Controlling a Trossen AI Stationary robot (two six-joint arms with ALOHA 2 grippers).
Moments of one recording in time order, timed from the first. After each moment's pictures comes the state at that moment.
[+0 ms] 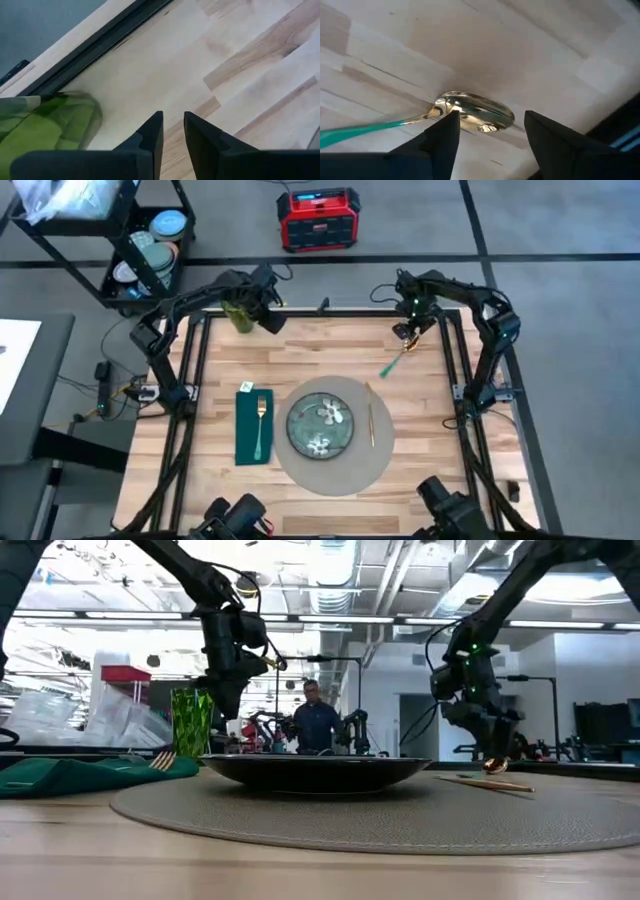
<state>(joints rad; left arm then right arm) 0.84 1.77 1.43 -0.98 0.01 -0.09 -1.06 1.92 1.30 -1.10 0.02 -0.03</state>
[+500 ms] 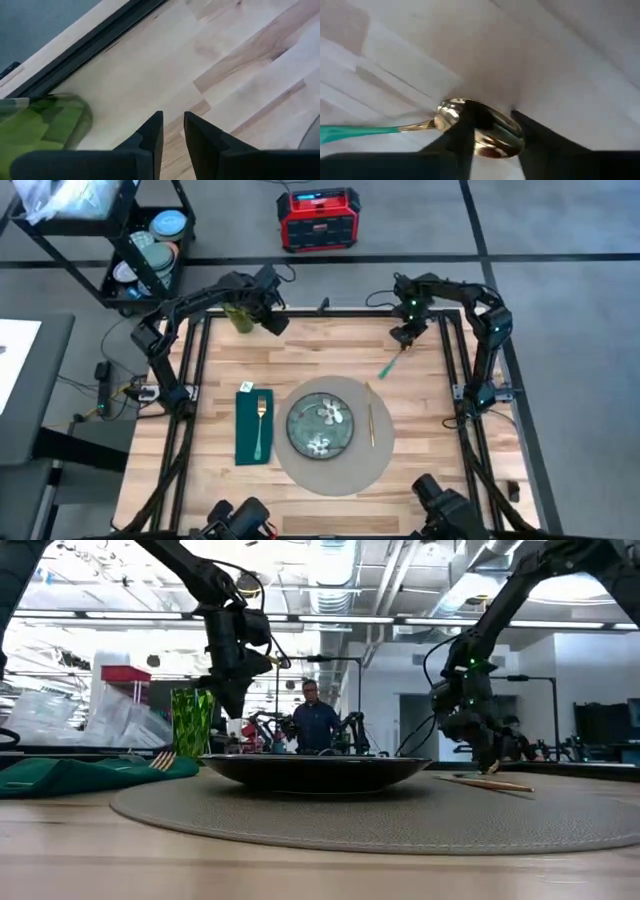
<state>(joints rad) 0.81 1.77 1.43 -0.97 0.01 -0.13 -1.06 1.98 1.30 -1.05 -0.11 -0.17</state>
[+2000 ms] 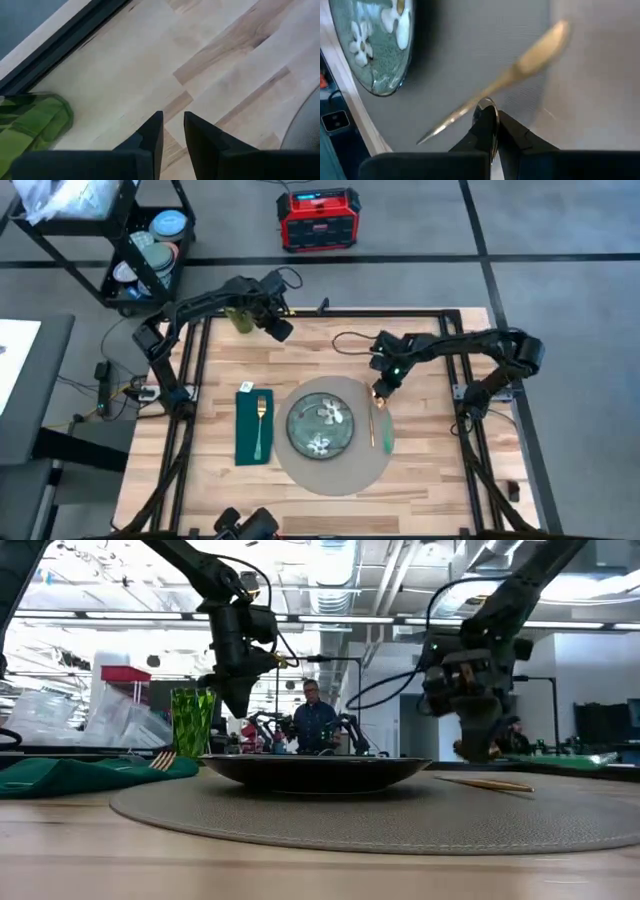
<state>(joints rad) 0.75 1.77 1.43 -0.98 0.01 -0.15 -0.45 1.59 0.74 -0.44 -0.58 0.29</state>
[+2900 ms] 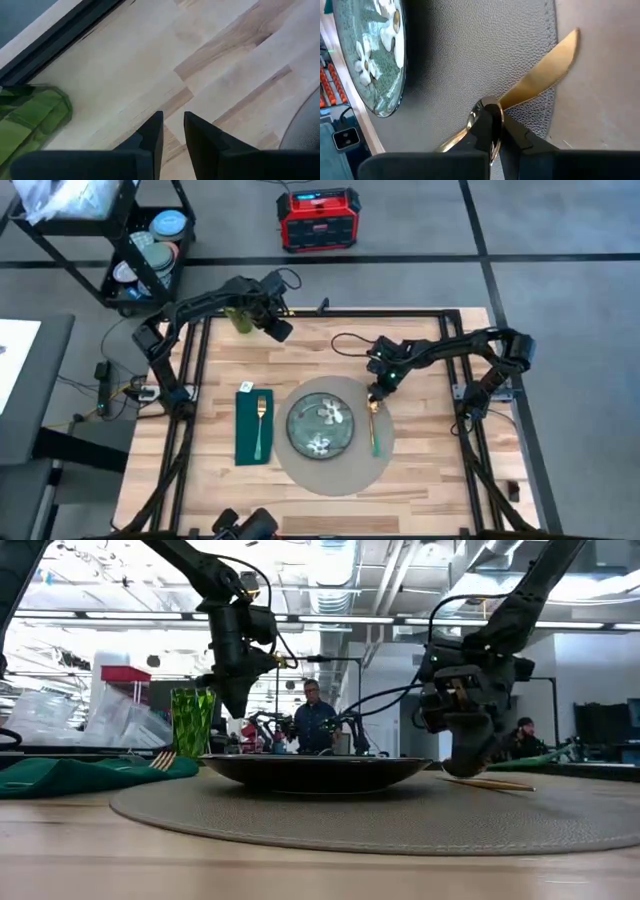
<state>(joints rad) 0.75 1.77 1.43 -1.00 0.01 -0.18 -0.45 1.64 0.65 -0.24 -0.61 0.39</state>
